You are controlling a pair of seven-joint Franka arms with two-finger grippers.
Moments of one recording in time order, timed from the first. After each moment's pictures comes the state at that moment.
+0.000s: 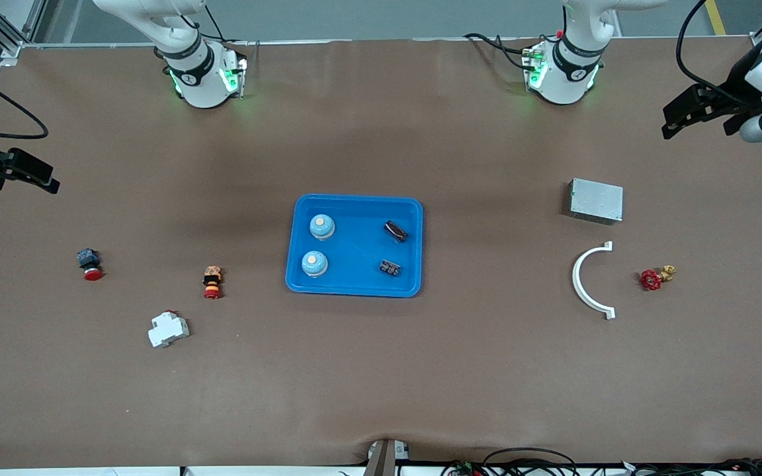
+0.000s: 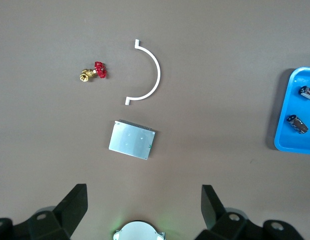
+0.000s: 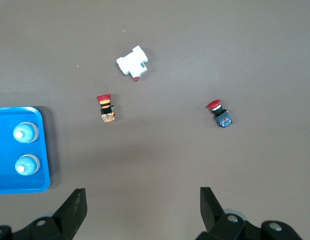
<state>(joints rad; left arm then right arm) -0.05 -0.12 -0.06 -1.61 0.00 1.44 -0.16 -0.02 -0.02 -0.06 -1.64 0.01 1.61 0.01</state>
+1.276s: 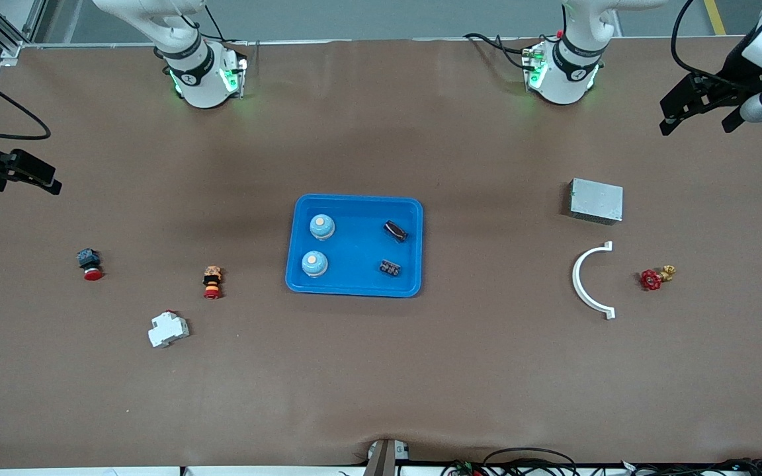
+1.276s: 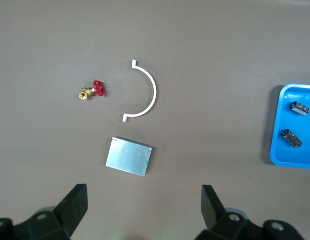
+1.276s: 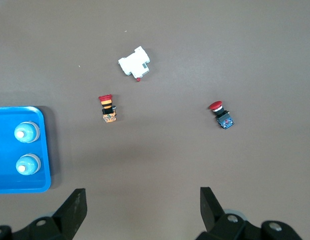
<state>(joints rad) -0.05 -0.21 -0.07 -1.70 0.00 1.56 -0.16 -0.01 -0.02 -0.06 -1.64 0.01 1.61 0.01</state>
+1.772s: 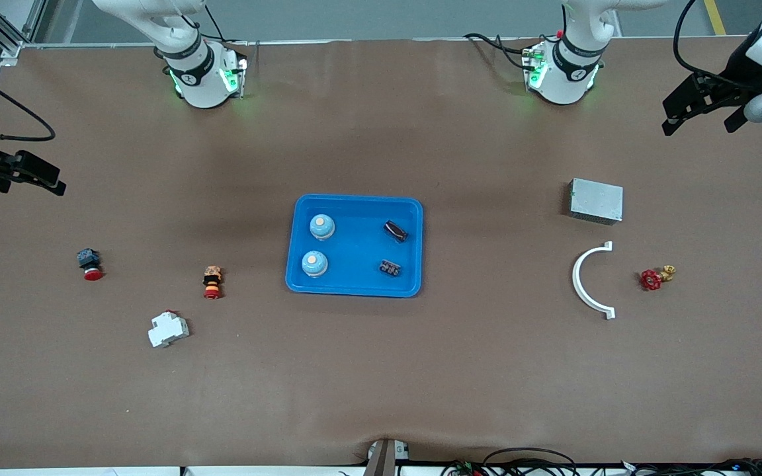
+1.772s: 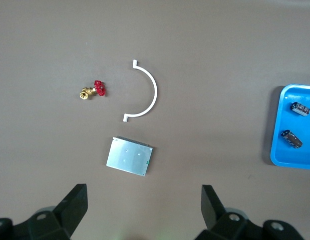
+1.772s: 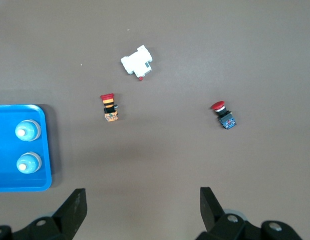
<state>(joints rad) -0.05 -0.21 -0.07 -1.70 0.00 1.56 -0.16 0.00 -0.01 -0.05 -1.64 0.01 1.61 0.01</state>
